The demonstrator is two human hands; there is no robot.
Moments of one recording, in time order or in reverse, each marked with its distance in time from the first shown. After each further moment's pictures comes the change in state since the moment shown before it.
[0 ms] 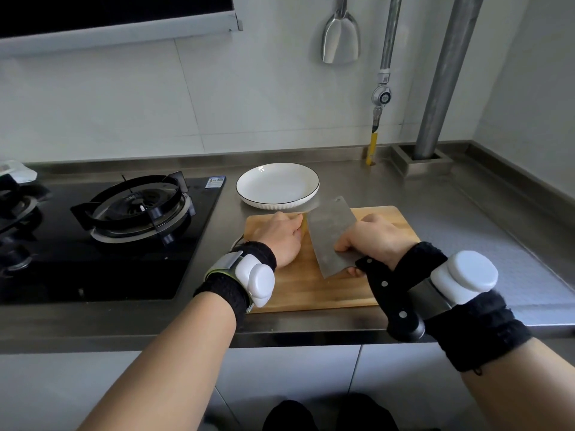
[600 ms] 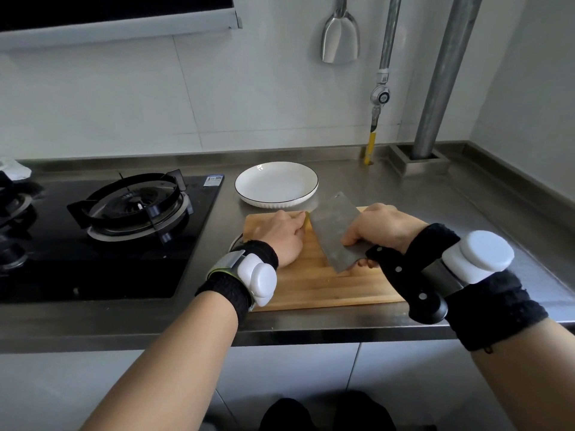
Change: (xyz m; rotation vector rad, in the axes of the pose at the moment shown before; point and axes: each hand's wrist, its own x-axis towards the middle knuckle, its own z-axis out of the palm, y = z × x) left_hand 0.003 -0.002 0.003 0.029 0.014 0.033; right_hand -0.003 -0.016 -0.013 -0.236 -0.019 -0.037
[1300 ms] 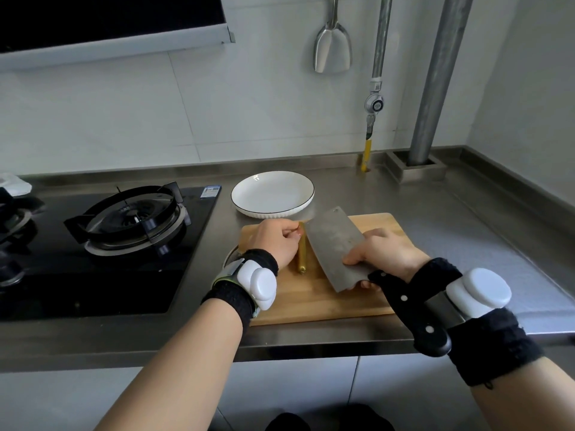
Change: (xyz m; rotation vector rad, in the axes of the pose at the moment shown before) left_hand 0.007 0.002 0.007 -0.444 0.247 -0.112; right_hand 0.006 0.033 0.000 0.221 -0.055 0.007
